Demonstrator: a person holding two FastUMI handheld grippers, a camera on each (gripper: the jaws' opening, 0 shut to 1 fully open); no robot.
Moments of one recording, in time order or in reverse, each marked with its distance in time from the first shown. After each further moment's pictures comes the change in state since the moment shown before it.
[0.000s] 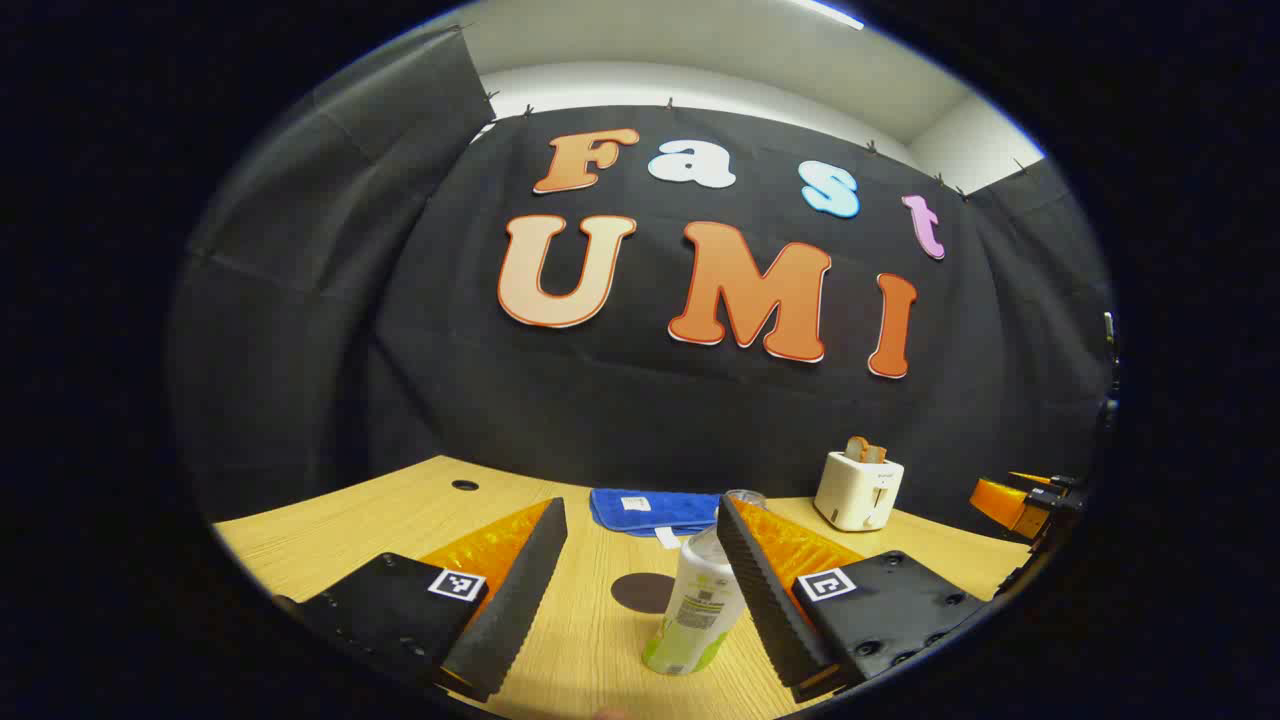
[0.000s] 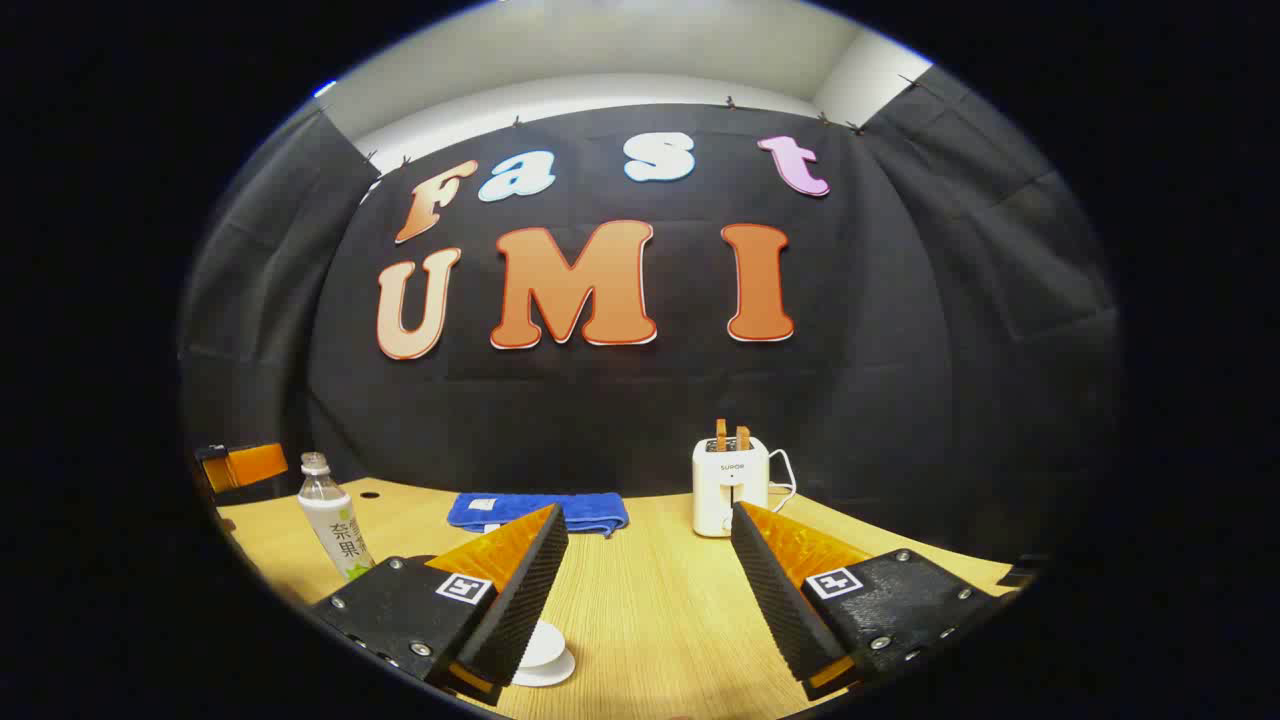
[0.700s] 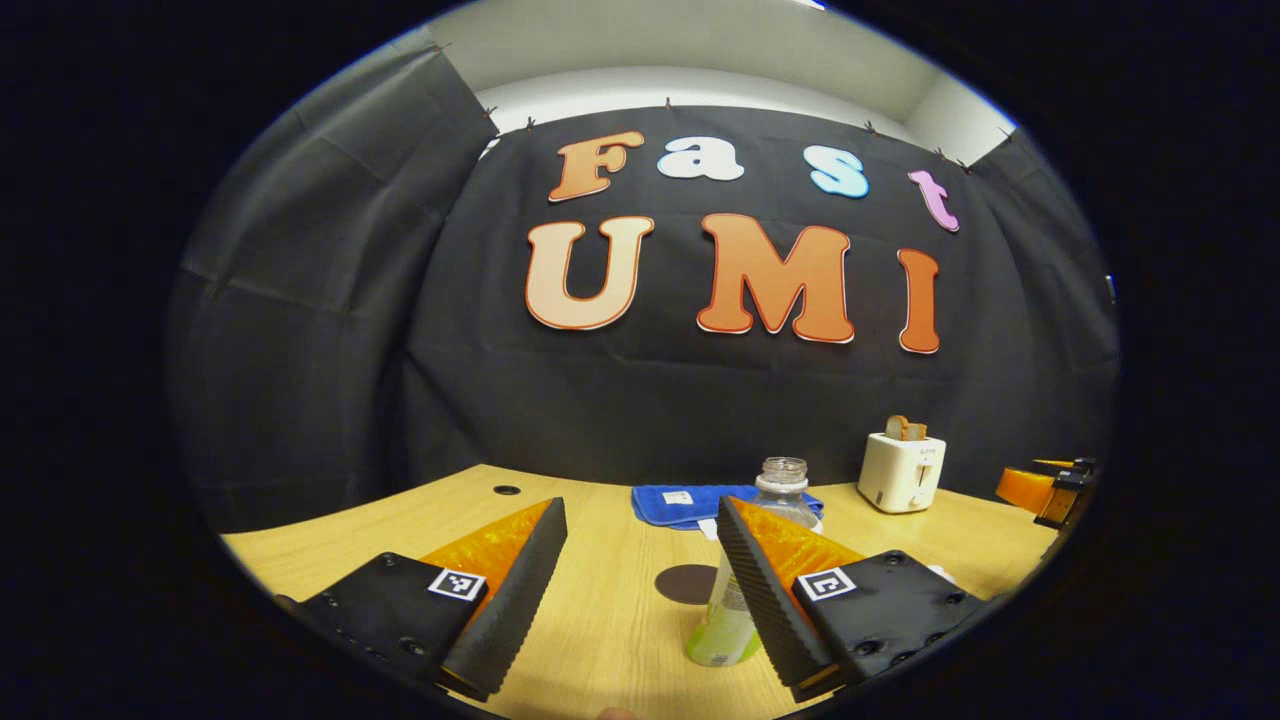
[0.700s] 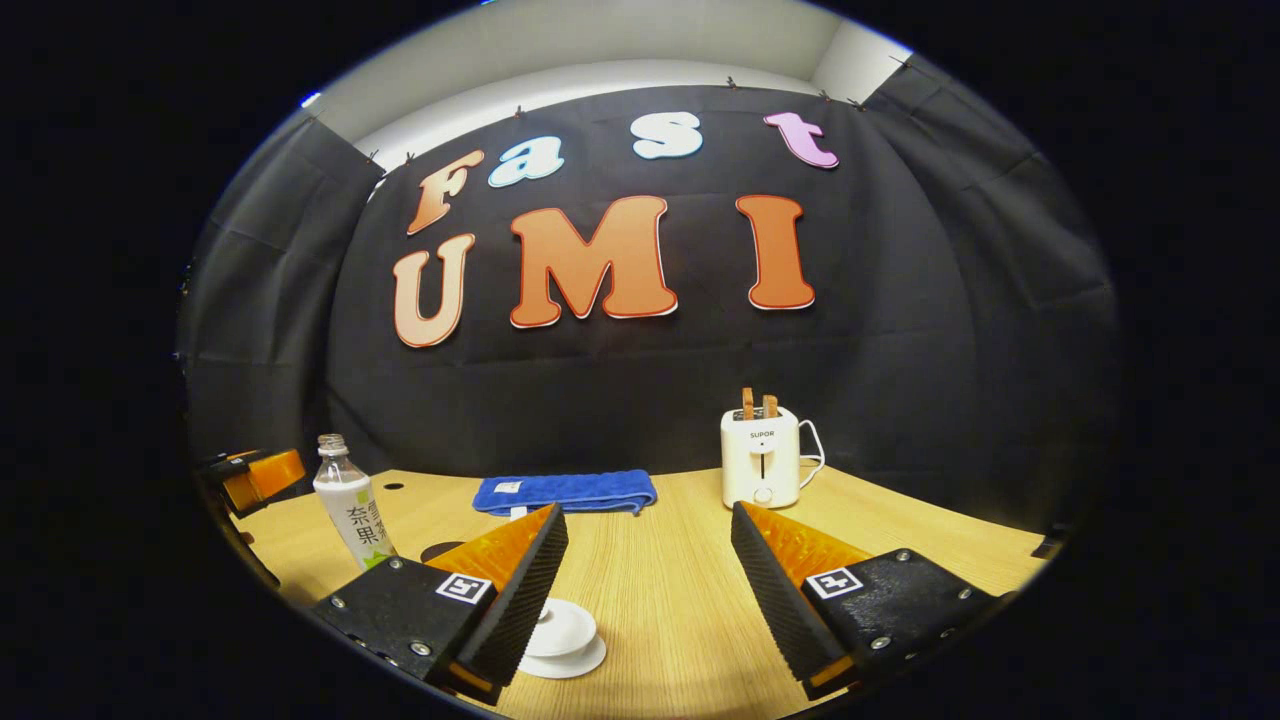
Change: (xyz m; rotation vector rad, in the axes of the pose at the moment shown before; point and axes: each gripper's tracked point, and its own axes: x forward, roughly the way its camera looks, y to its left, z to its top) left arm -0.010 0.020 -0.008 0.083 -0.043 0.097; right arm -0.004 0.012 -0.026 0.045 0.051 0.050
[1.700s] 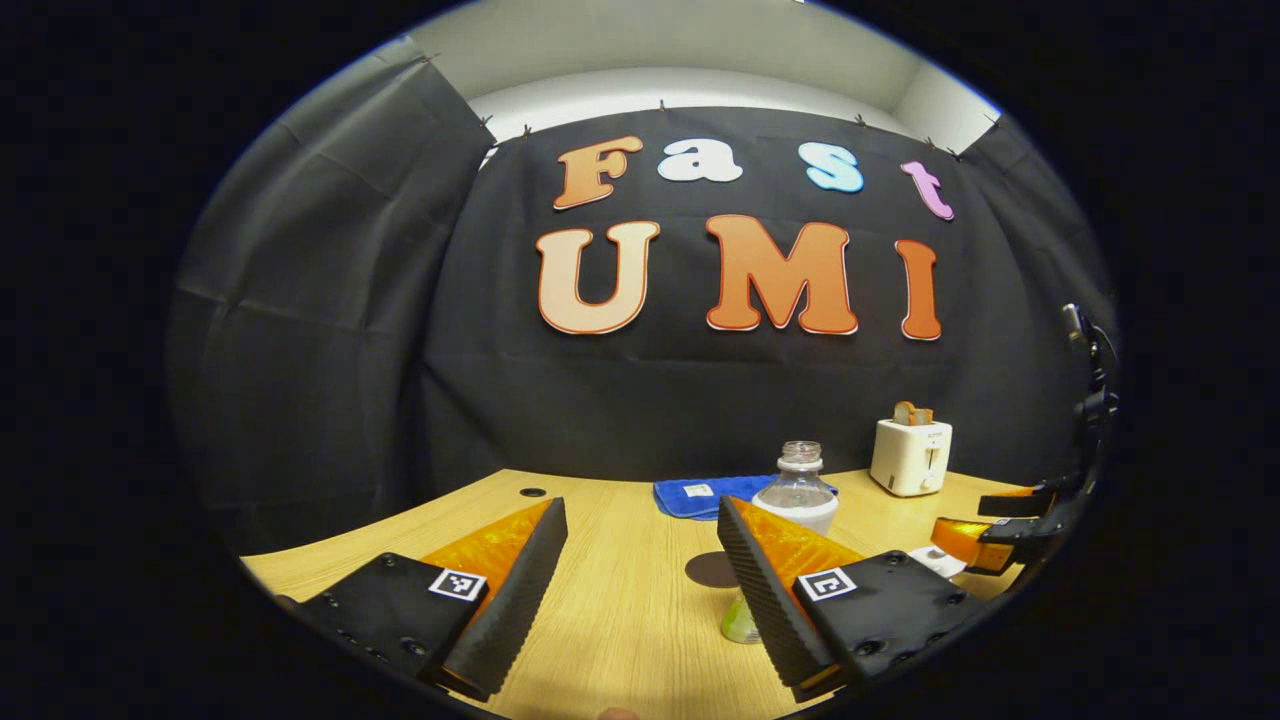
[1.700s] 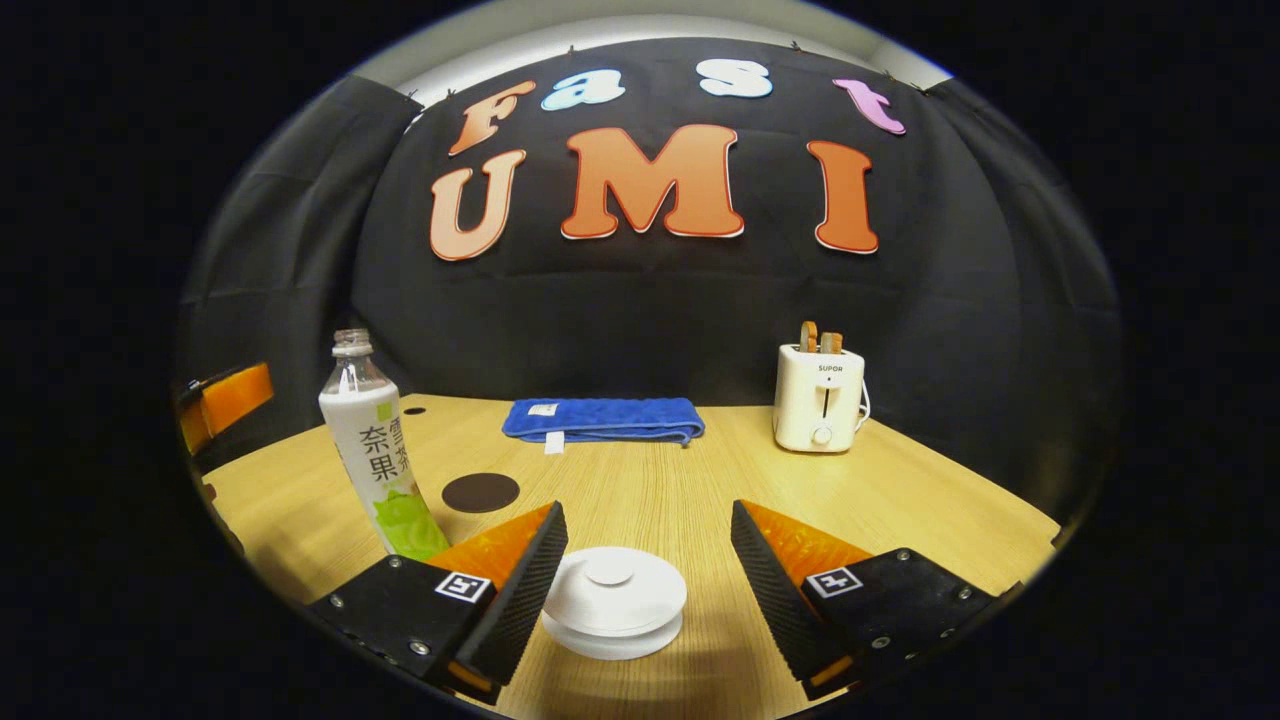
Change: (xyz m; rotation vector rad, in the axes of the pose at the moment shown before) left arm -0.025 0.012 -0.001 0.029 0.016 -0.010; right arm 0.016 0.063 -0.074 -0.100 0.220 0.062
